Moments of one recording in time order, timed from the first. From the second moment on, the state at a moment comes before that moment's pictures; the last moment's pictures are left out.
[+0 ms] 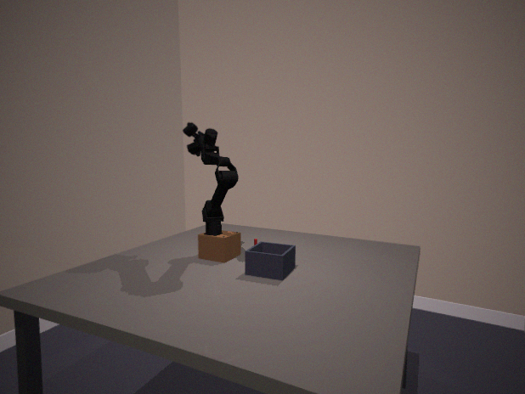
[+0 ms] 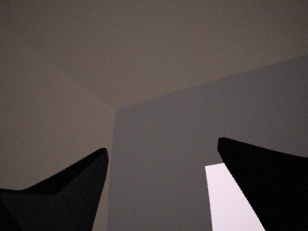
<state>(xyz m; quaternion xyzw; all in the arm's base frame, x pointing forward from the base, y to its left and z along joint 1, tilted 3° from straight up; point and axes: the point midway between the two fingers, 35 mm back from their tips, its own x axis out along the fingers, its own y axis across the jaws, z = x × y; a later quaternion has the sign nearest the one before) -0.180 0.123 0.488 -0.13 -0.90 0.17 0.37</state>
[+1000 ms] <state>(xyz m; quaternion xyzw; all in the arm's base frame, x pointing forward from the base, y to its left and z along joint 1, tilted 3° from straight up) -0.071 0.280 0.437 -0.37 -0.64 0.46 0.50</state>
